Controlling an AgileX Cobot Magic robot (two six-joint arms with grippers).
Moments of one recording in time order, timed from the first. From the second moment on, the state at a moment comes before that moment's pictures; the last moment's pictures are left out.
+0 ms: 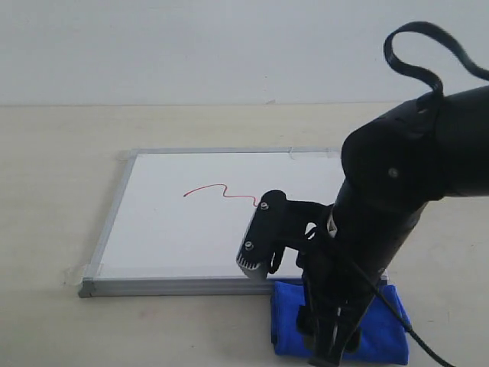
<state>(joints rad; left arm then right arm) 0.02 0.00 0.00 -0.18 0.29 0.04 0.64 1.62 -0.89 0.06 0.77 -0.54</state>
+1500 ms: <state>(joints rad) 0.02 0.00 0.00 -0.18 0.29 0.04 0.64 1.82 -1.00 -0.02 1.00 -0.37</state>
